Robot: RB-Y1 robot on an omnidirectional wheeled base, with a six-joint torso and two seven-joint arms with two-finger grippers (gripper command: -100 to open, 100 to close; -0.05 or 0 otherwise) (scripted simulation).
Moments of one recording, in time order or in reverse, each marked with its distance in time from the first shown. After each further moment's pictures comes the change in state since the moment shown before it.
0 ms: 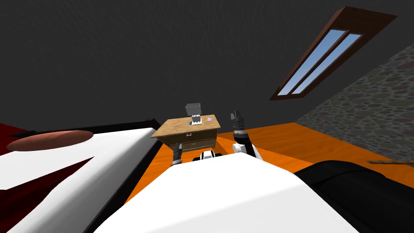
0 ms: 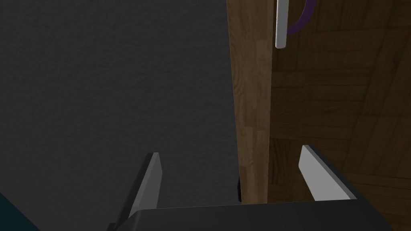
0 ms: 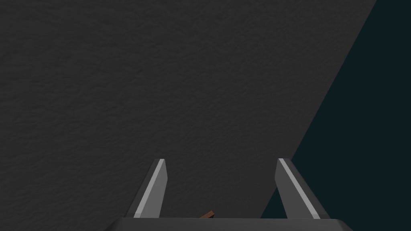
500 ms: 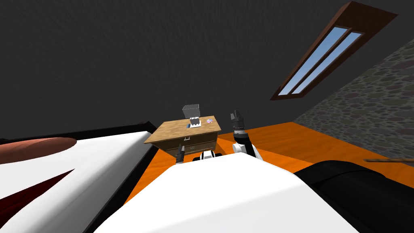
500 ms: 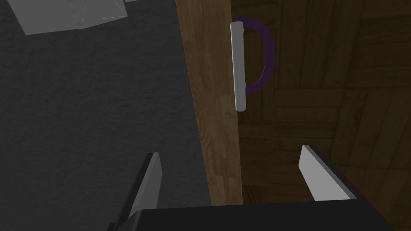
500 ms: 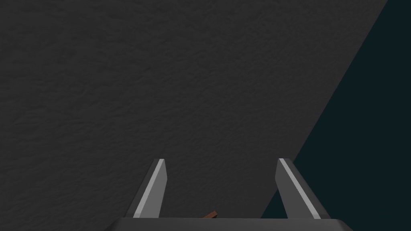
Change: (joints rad) left arm -0.016 -0.034 -0.032 0.116 -0.016 -0.055 -0.026; right arm 0.000 0.000 0.000 0.000 0.000 0.000 0.000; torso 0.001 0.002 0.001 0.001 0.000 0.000
